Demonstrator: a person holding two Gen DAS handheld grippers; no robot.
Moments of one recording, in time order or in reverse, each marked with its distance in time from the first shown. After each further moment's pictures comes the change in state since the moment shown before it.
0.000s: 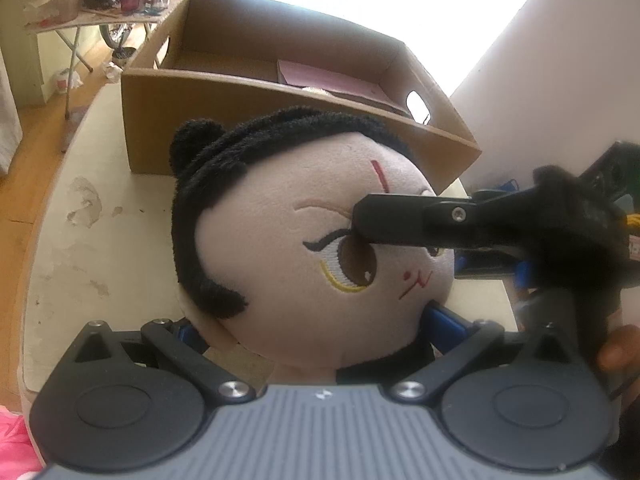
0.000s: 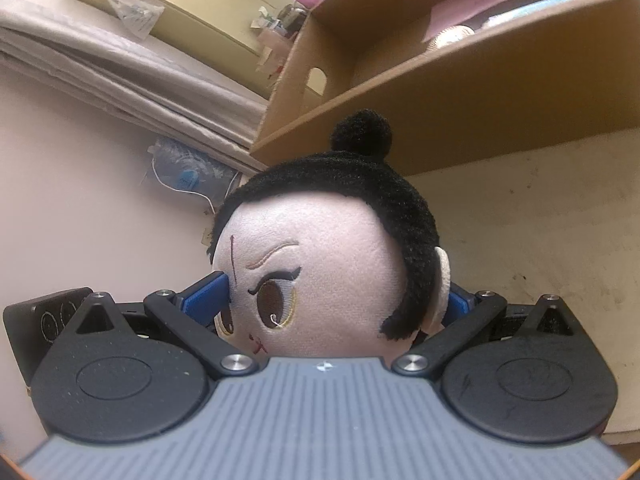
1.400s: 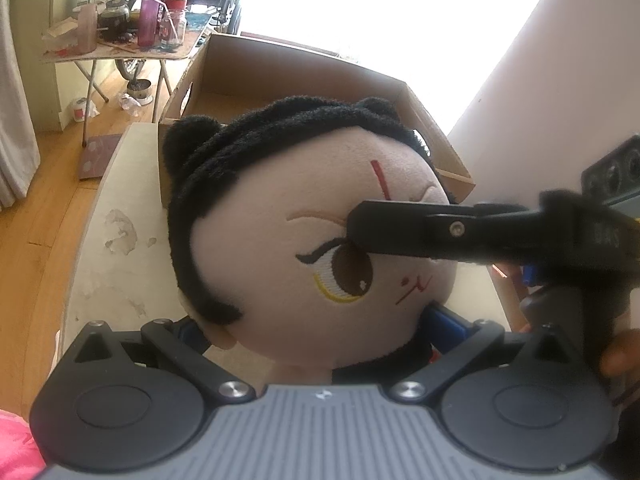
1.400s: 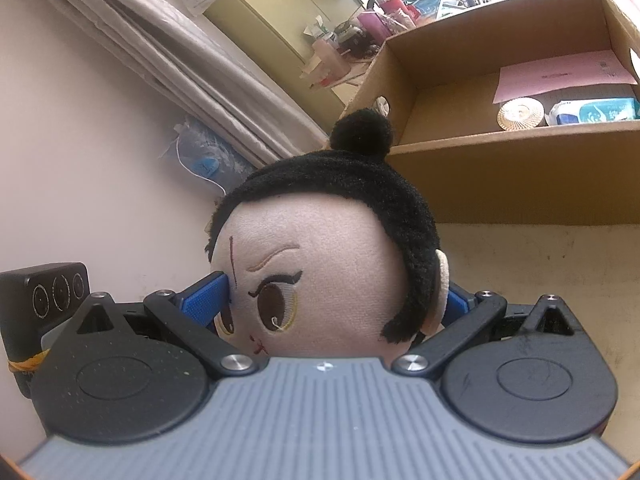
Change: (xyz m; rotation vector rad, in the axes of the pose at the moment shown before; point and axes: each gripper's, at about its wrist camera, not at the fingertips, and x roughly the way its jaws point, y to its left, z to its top) left arm -0.032 0.010 0.022 0.012 -0.101 0.036; right arm -0.021 0.054 -0.006 -0.220 -0.052 -0.007
